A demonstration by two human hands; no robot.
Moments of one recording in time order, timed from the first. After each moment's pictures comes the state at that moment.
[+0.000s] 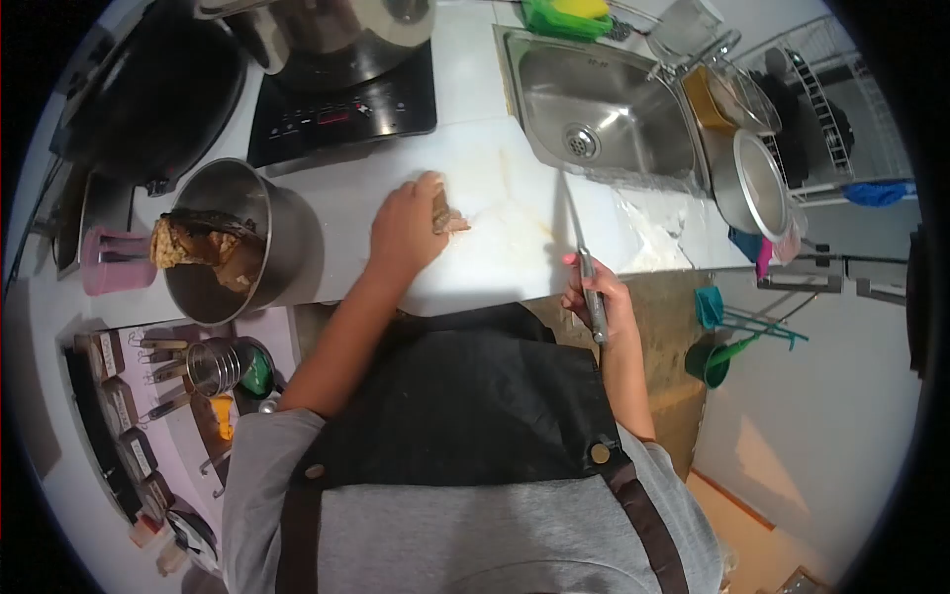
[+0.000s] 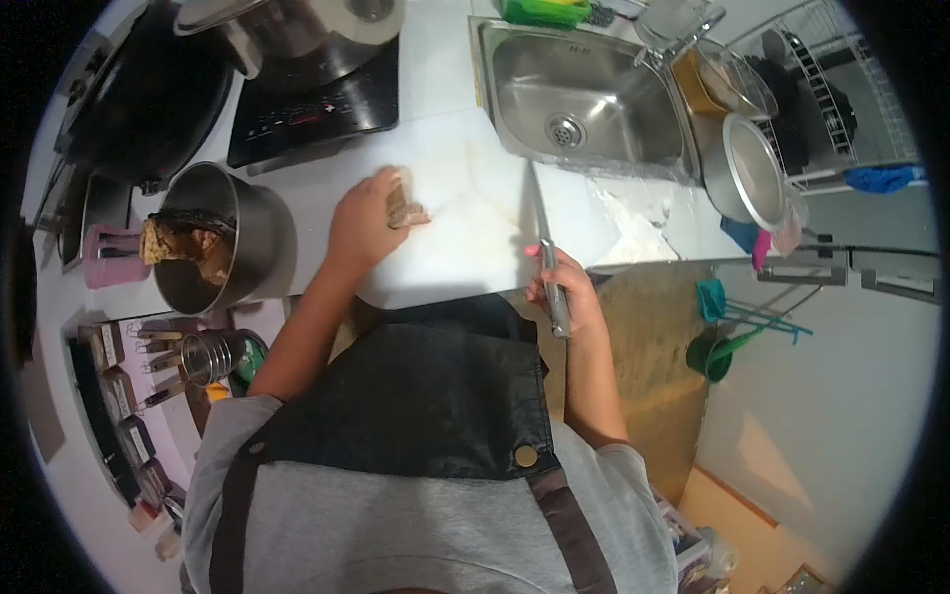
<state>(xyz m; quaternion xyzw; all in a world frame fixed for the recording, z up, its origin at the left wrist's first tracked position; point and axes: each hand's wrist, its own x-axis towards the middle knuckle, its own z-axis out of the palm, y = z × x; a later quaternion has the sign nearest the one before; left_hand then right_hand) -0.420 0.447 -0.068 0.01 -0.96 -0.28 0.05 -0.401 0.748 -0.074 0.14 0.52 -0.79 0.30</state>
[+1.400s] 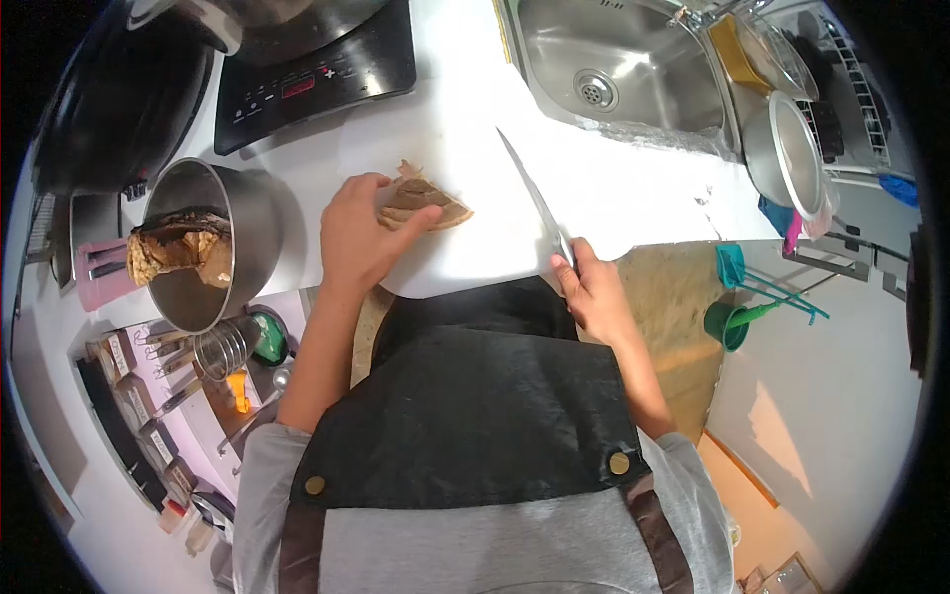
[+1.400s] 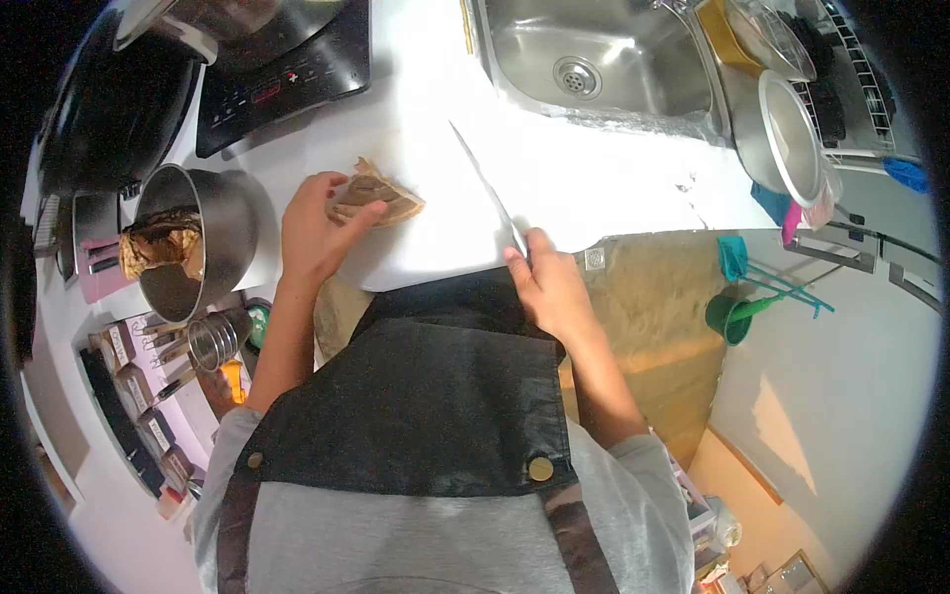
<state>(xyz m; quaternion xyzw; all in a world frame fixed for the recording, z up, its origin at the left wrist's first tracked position) -0.396 0.438 -0.052 0.09 -0.95 -0.30 0.02 -0.390 0.716 -0.052 -0.02 0.91 -0.34 0.24</state>
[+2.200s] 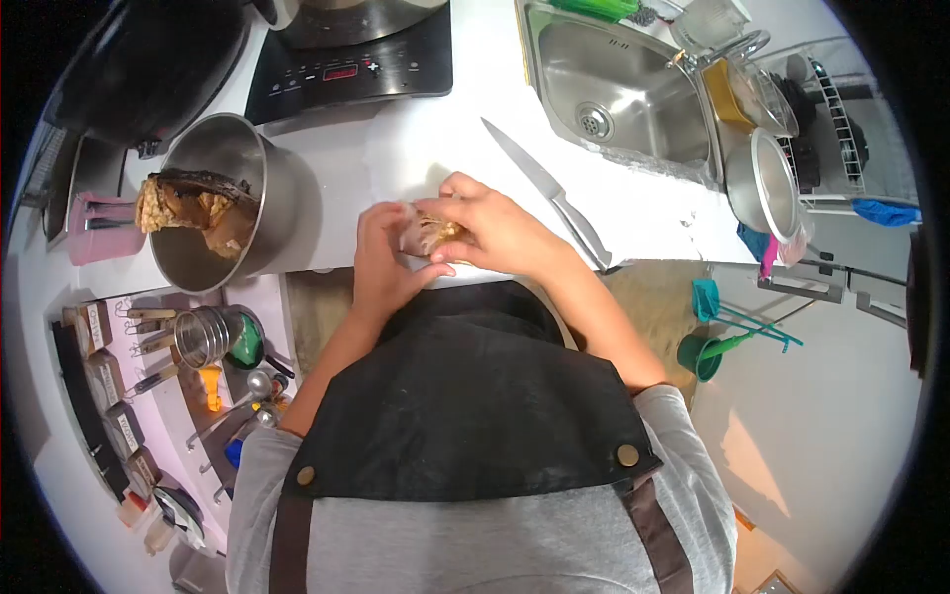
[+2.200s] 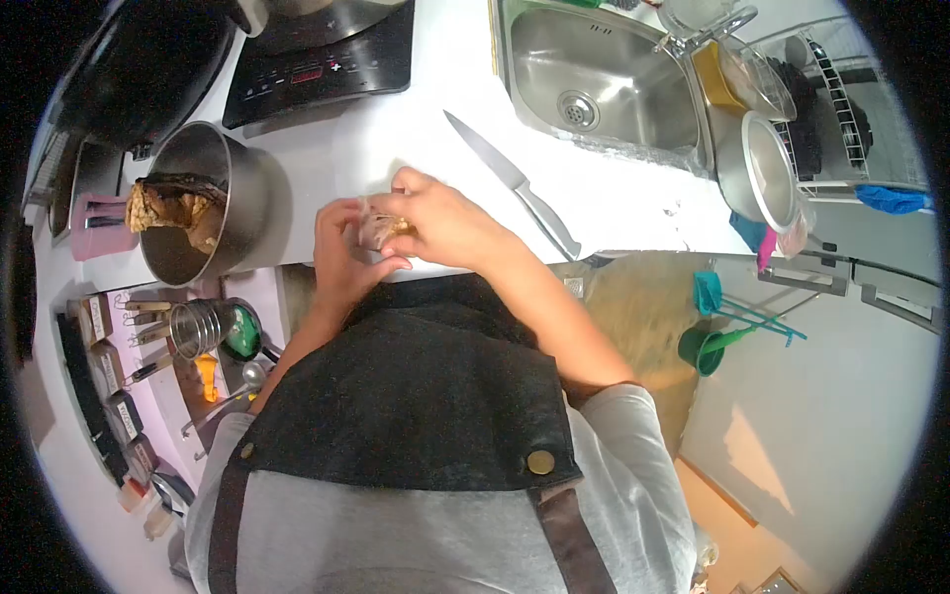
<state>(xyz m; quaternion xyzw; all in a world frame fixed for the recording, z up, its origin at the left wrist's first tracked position) -0.337 0.444 -0.099 0.02 -0.84 -0.49 0.22 -0.441 0.601 -0.040 -0.46 0.78 -0.38 0.18</state>
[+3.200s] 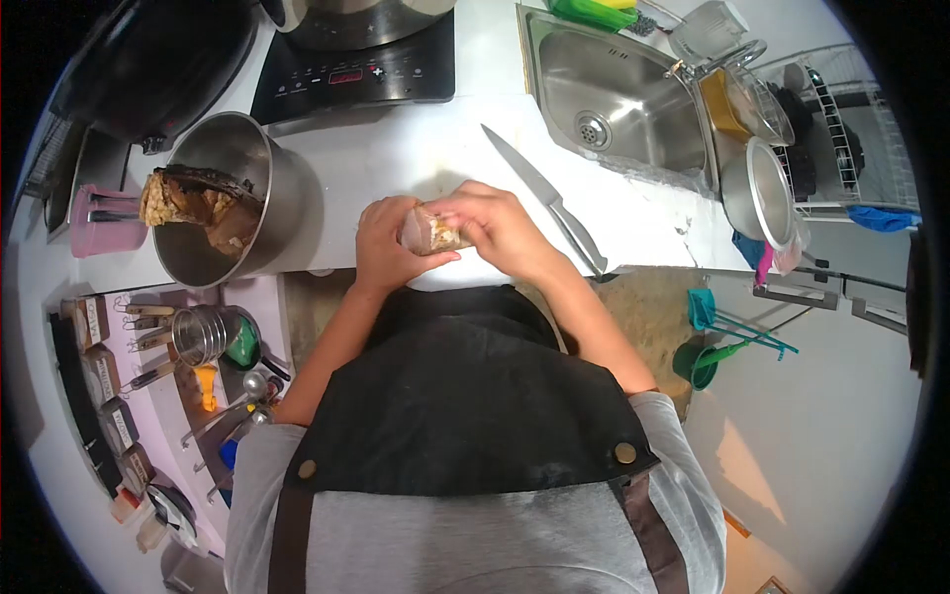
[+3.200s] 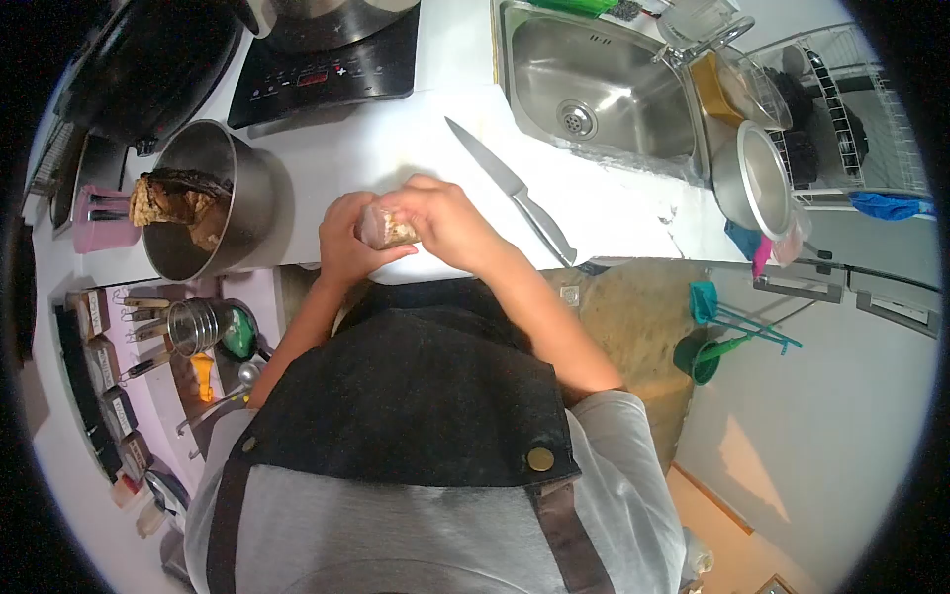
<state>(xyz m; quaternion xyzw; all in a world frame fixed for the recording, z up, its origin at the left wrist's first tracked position) -0.362 0.433 -0.112 -0.04 -0.89 -0.40 0.23 -0.439 0.602 -0.056 -0.41 0.78 -0.47 0.11</state>
